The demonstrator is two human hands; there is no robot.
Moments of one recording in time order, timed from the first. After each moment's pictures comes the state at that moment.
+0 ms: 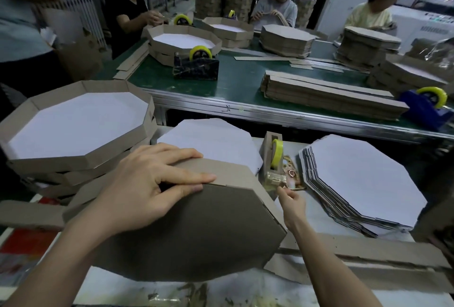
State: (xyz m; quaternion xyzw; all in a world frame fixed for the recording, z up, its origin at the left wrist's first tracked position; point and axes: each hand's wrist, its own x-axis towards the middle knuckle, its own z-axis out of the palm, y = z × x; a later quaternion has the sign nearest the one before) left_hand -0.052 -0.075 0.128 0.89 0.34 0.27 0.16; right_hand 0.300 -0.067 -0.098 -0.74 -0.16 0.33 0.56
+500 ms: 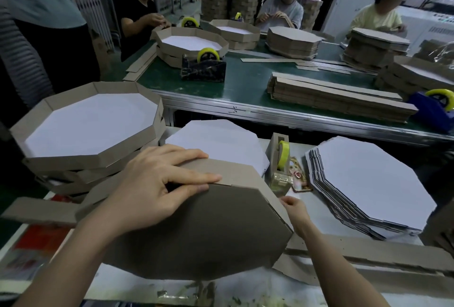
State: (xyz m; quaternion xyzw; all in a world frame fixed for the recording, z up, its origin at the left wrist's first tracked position) left_hand -0.061 -0.076 0.125 0.88 0.35 0.27 0.16; right_hand 0.295 -0.081 -0.091 -0.79 -0.29 0.39 0.39
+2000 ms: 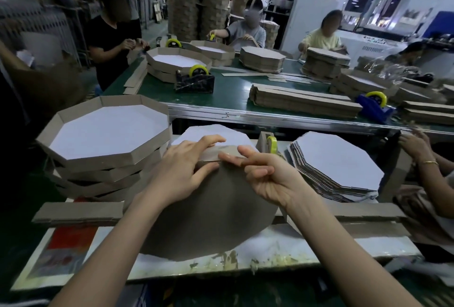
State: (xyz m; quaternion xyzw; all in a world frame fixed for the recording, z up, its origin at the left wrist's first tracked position) left_hand -0.121 -0.084 0.097 0.88 0.32 0.33 0.15; right_hand 0.062 -0.170 0.147 -0.38 -0.12 0.70 0.60
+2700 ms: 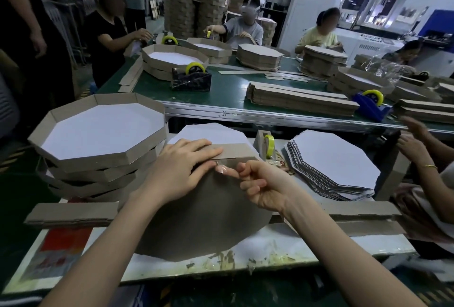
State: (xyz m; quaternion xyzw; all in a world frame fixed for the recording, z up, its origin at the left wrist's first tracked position) left_hand -0.118 -0.076 0.099 0.91 0.32 0.26 0.08; right_hand 0.072 -0.165 0.127 -0.48 -0.13 0.71 0.50
